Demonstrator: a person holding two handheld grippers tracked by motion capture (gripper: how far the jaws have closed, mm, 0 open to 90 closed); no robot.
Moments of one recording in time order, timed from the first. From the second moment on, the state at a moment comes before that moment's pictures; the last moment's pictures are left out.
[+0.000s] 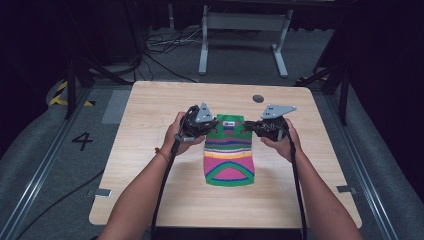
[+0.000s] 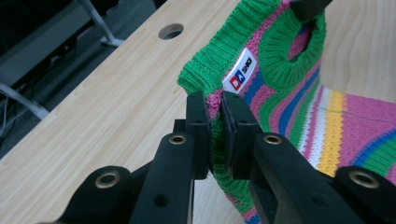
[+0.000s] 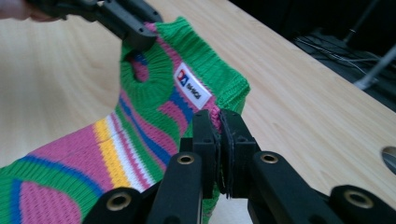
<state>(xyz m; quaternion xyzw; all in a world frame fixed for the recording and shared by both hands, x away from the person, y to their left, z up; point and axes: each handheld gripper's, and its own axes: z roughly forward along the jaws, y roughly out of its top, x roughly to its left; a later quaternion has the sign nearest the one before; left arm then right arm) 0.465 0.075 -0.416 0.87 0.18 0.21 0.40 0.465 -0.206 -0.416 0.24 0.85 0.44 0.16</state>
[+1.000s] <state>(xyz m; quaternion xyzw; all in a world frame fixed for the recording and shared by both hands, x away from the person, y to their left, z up) 0.379 0.079 -0.452 0.91 0.08 0.19 0.37 0.393 -0.216 -0.439 0.15 0.89 0.42 0.13</state>
